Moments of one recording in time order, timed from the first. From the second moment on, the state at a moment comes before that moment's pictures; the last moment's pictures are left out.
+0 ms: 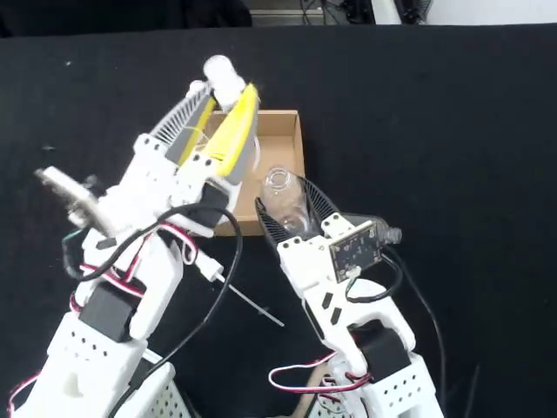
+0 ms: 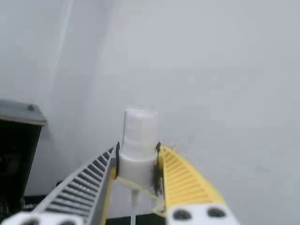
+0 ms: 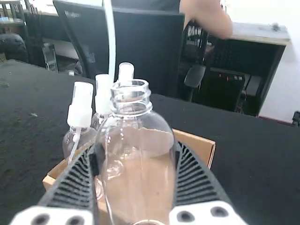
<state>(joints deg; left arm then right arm) 22.4 -67.9 51.7 1.0 14.7 -24.8 -102.5 90.5 28.7 2.2</state>
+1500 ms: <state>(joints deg) 28.1 -67.1 40.9 8.1 16.7 -24.8 -102.5 96.3 15.4 2.2</state>
